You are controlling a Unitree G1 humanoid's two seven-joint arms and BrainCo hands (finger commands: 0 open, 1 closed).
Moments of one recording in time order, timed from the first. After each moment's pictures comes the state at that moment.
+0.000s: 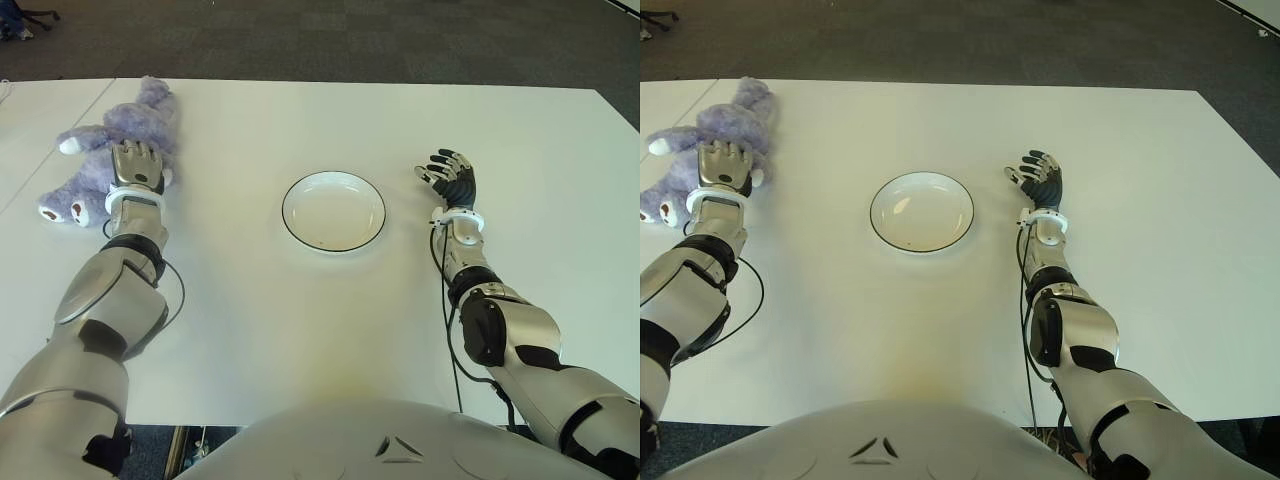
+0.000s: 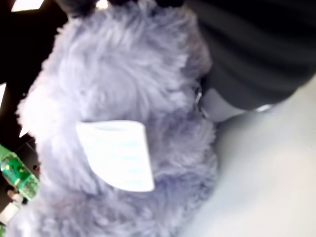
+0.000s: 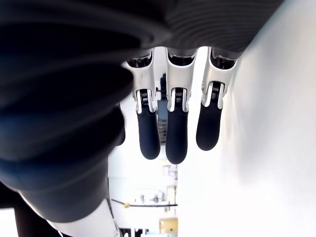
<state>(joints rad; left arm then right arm) -0.79 0.58 -0.76 1.38 1.01 0.31 0.34 -0.66 -0.13 -0.33 1.25 -0.04 -0.52 -0.14</state>
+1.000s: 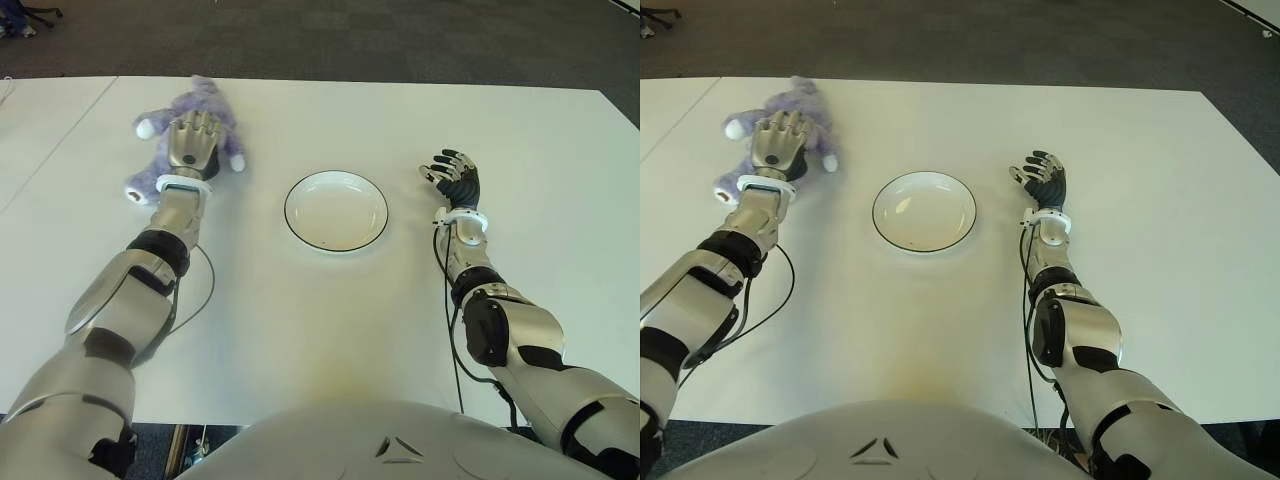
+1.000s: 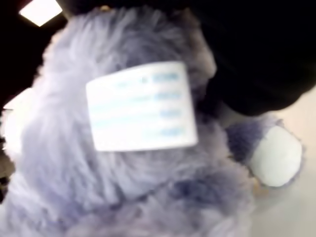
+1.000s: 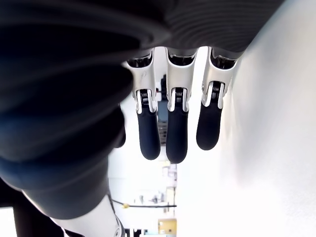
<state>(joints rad) -0.71 0.55 -0.65 0.88 0.97 0.22 0.53 -0.66 -0.14 -0.33 1.25 -0.04 -0.52 -0.14</state>
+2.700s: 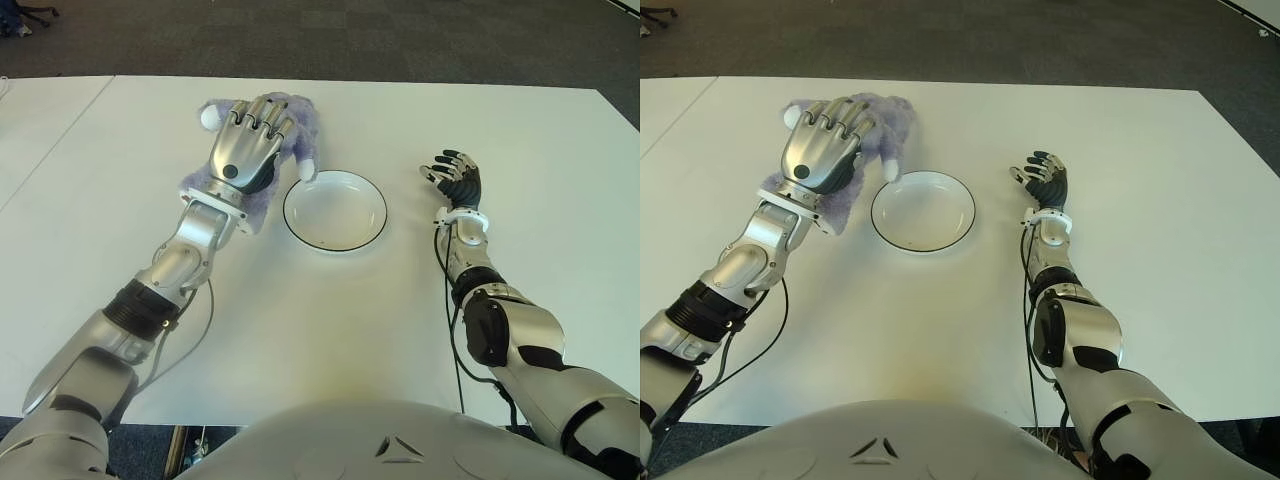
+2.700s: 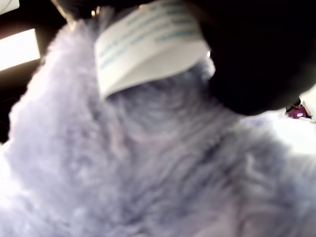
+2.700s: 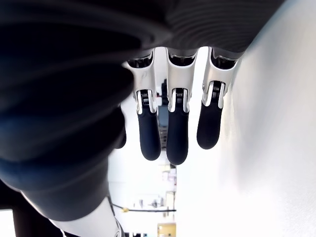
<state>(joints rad) -0.37 0.66 -0.50 0.00 1.16 0.18 0.33 -0.65 -0.14 -0.33 1.25 -0.04 -0.52 -0.15</state>
